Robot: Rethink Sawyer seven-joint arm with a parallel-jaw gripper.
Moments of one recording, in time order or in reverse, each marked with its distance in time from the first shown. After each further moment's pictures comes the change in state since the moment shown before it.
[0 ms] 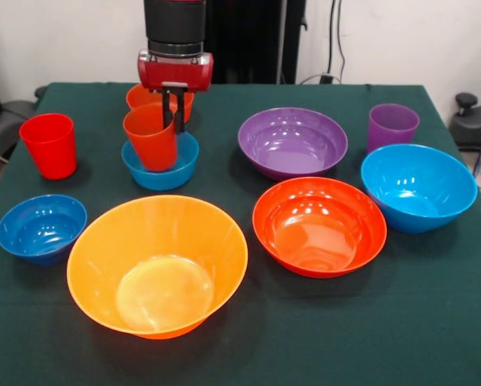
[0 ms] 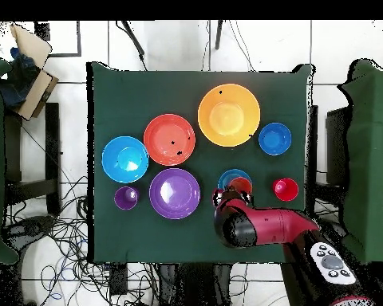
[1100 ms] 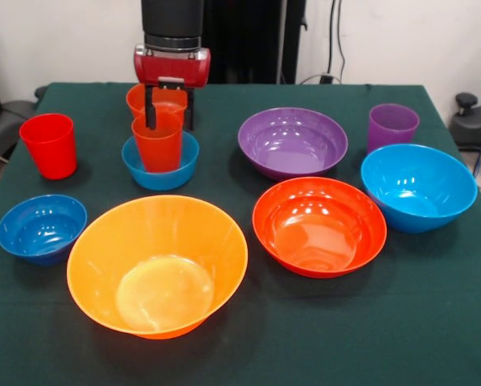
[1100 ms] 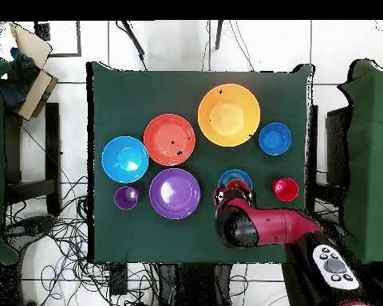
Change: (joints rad) arm -0.001 -0.028 0.000 0.005 0.006 0.000 0.000
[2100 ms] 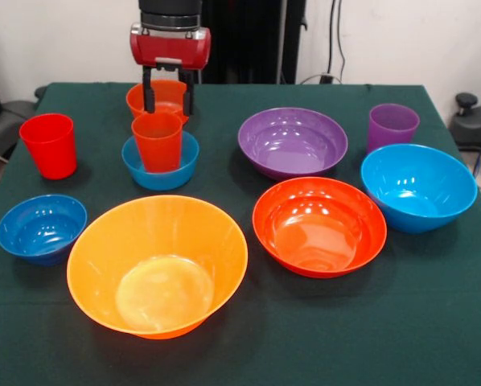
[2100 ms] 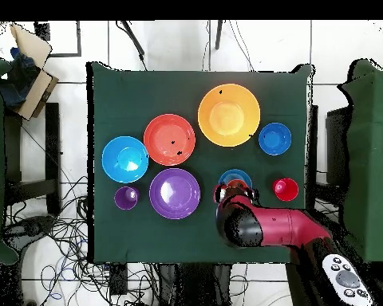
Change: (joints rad) arm -0.043 -0.093 0.066 0.044 0.079 0.085 0.000
